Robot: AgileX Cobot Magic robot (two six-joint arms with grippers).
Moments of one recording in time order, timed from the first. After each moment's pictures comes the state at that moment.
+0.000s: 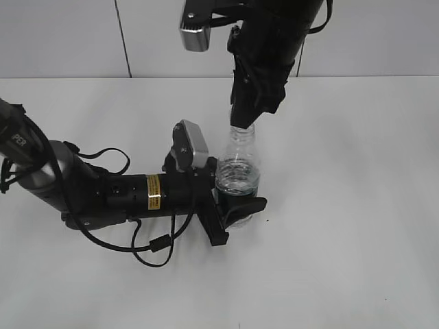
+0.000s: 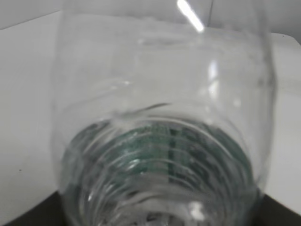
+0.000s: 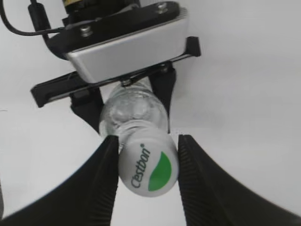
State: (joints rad) left arm -0.49 2.30 -0.97 0.94 -1.11 -0.32; right arm 0.61 1.96 -1.77 0.23 1.24 -1.09
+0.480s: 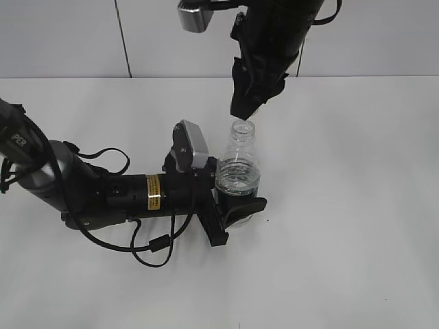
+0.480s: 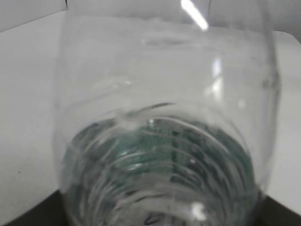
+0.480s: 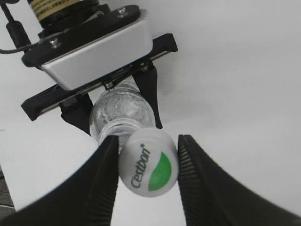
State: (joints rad) left arm -0.49 2.30 -0.97 0.95 -1.11 -0.31; right arm 0.61 1.94 -1.78 0.20 1.22 -0.94
